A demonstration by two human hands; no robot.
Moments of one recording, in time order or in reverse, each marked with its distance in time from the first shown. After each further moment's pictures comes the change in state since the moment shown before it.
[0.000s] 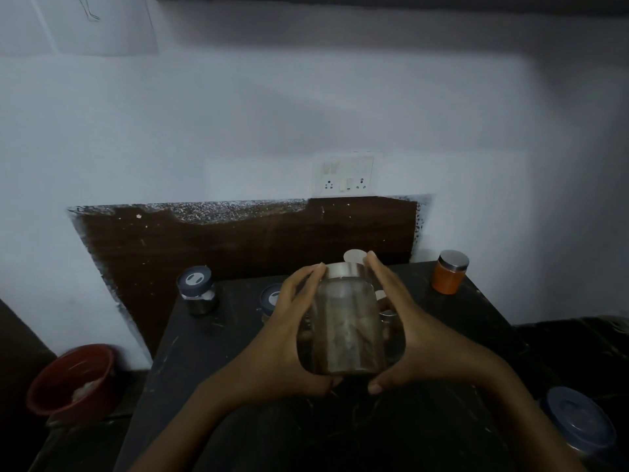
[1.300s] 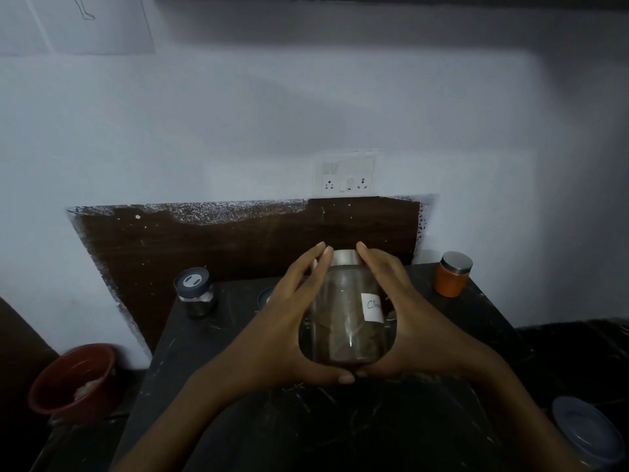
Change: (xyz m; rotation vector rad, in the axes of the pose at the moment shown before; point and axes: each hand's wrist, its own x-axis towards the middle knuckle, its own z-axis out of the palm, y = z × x) left_hand 0.021 0.012 -0.010 0.081 0.011 0.075; right_hand 0.013 -0.012 -0.013 -0.134 0.075 -0.068
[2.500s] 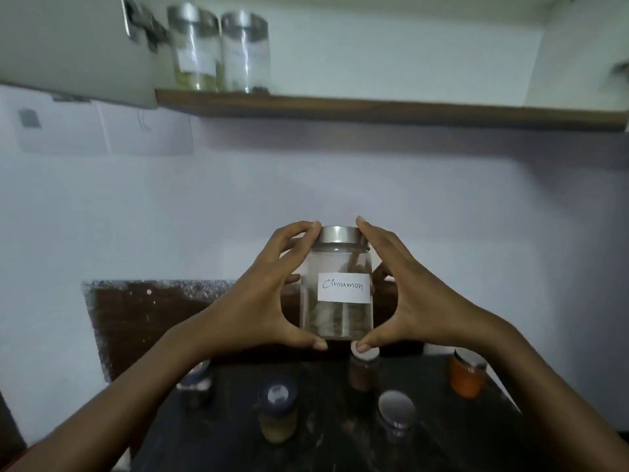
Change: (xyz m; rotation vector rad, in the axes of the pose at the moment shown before) left_hand 0.077 0.024 -0.112 0.268 0.107 0.129; right_hand 0.075 -0.053 -0.092 -0.221 0.135 -0.244
